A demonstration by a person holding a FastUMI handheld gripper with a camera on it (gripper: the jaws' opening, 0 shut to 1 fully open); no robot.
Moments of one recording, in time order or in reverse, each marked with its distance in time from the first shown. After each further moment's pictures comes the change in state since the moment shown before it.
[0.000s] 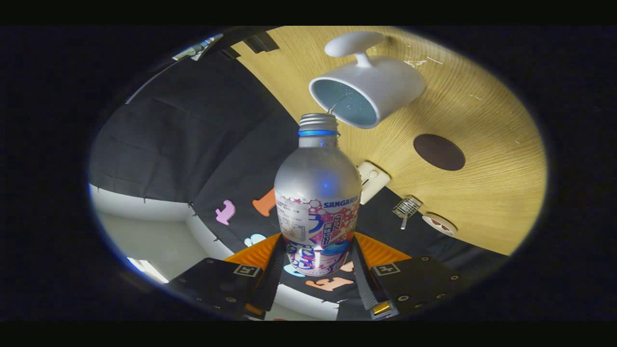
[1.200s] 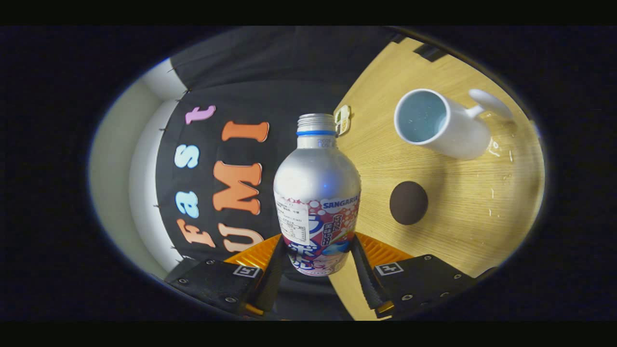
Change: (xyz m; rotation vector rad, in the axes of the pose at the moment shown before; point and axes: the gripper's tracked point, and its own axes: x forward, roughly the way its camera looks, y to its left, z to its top) arm -0.003 -0.099 -0.001 -1.069 0.136 -0.302
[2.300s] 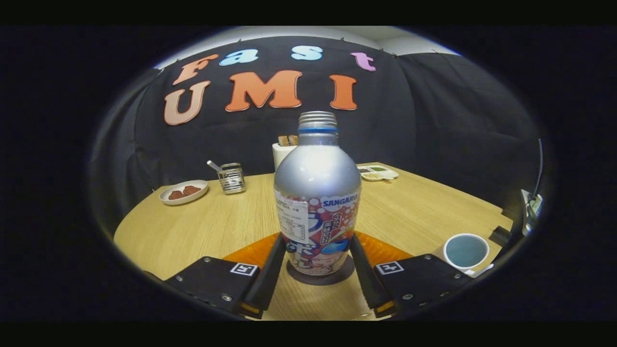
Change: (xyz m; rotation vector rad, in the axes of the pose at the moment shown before) arm 0.069 -0.065 0.030 -1.246 -0.089 -0.341
